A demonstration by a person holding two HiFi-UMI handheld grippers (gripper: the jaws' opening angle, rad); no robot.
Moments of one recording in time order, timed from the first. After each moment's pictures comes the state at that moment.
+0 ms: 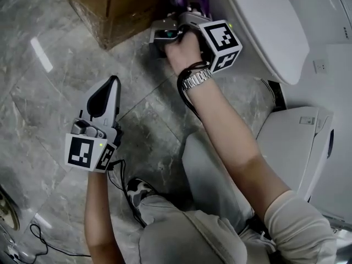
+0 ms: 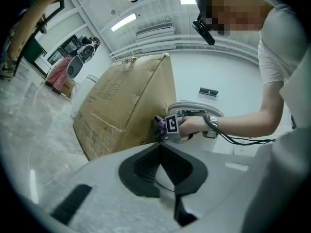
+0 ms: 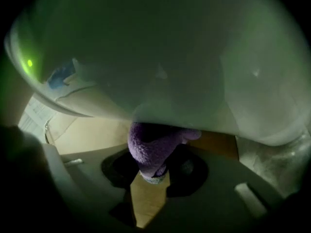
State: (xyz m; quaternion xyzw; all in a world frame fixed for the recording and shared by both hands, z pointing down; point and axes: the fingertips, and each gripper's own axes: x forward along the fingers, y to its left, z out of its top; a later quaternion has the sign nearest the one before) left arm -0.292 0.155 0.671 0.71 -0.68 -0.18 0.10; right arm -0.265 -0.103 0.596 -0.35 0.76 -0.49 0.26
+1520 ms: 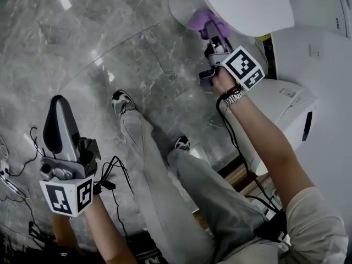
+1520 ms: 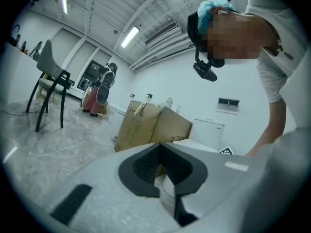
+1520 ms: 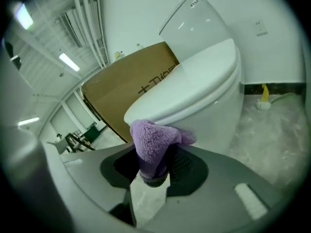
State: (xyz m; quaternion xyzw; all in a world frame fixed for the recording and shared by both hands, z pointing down) left arm -0.244 0.376 0.368 0.55 -0.81 -0.13 0.15; right arm -0.065 0.027 0.511 -0.32 0.86 -0.39 -0.14
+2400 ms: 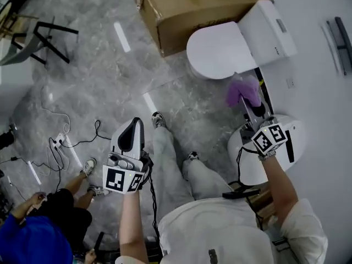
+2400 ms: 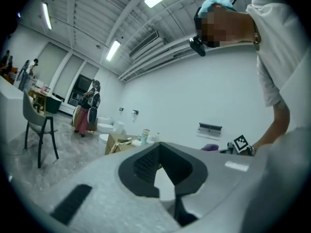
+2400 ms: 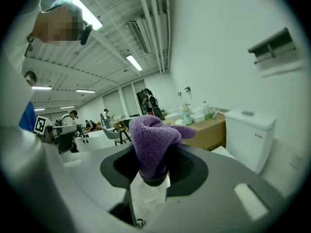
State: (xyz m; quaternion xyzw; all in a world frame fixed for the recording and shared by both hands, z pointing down) left arm -0.097 0.374 -0.057 0.57 -0.80 -0.11 0.12; right arm 0.072 0.089 -0.002 -0.10 0.97 -0.17 -0.13
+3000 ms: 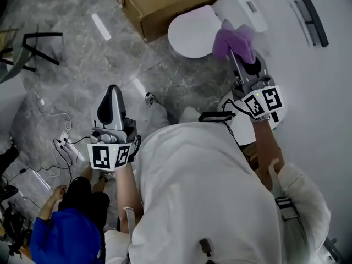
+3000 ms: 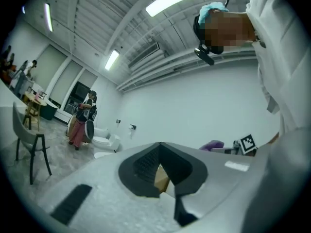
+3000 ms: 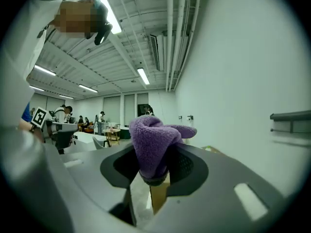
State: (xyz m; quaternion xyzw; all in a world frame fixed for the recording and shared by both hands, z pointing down) left arm -0.203 0.363 -0.247 0.58 -0.80 -0.15 0.07; right arm -0.030 0.091 -0.248 -0.13 0.99 -0.04 -0.06
